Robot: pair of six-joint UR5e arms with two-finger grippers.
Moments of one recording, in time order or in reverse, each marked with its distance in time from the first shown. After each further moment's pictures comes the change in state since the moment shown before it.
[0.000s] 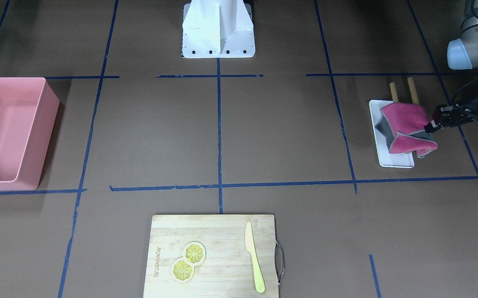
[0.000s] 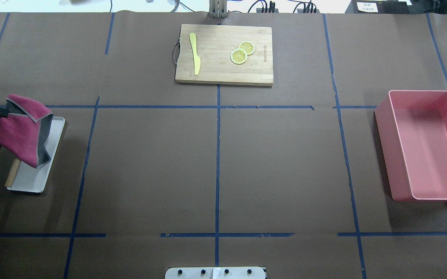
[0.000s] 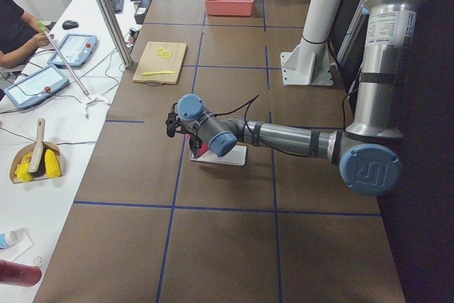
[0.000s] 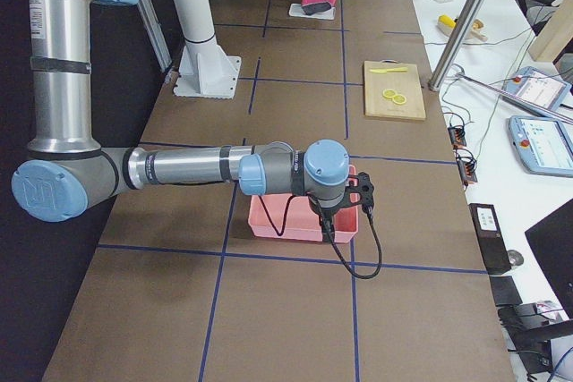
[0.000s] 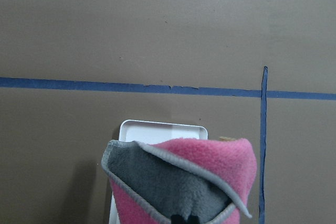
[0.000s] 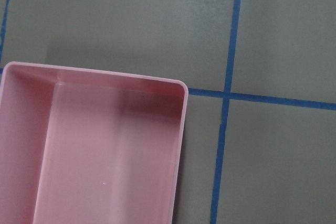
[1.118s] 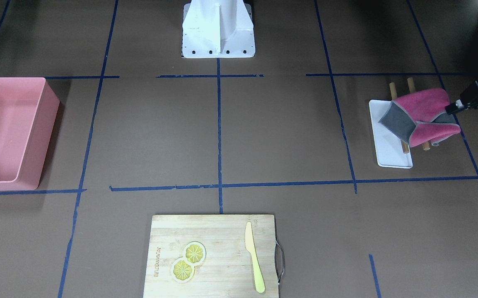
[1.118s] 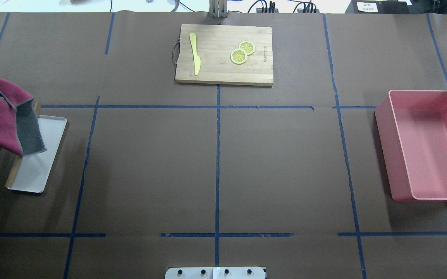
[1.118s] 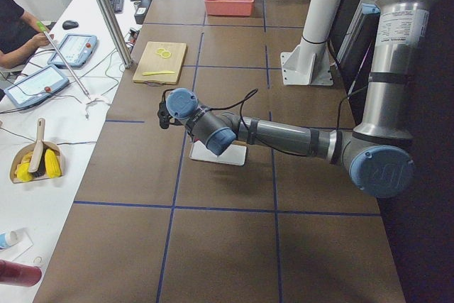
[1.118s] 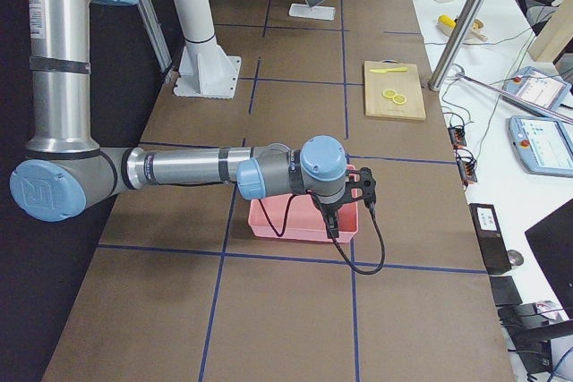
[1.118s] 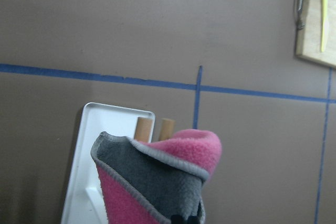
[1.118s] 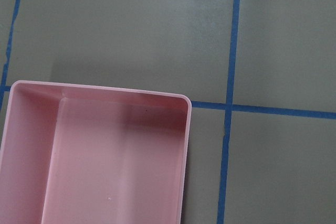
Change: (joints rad) left arm -0.172 -0.051 -0.039 0.050 -0.273 -0.066; right arm -0.001 -0.009 -0.002 0.140 0.004 0.097
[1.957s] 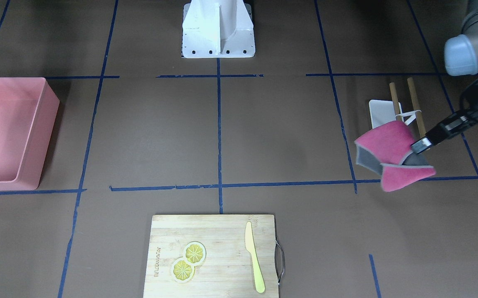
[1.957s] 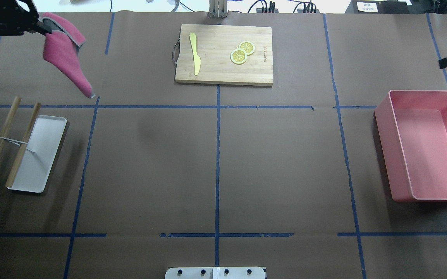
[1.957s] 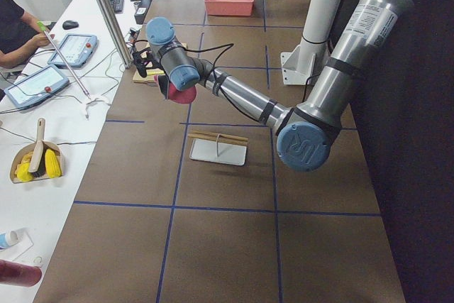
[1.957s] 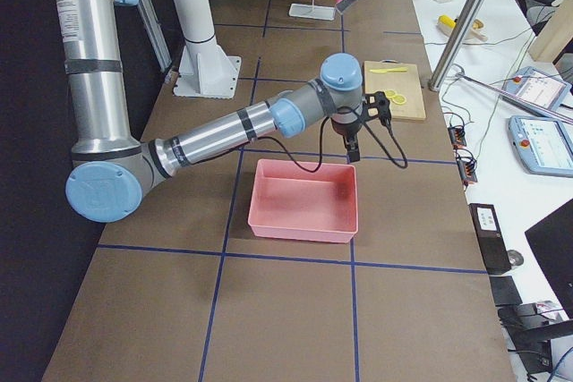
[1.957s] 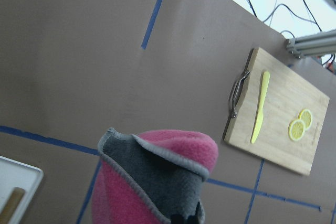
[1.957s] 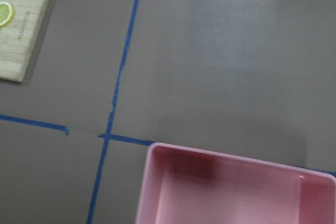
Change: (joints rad) left arm 0.142 -0.343 0.005 0.071 0.301 -0.618; right arm -0.289 0.198 0.210 0.023 -0.148 0.428
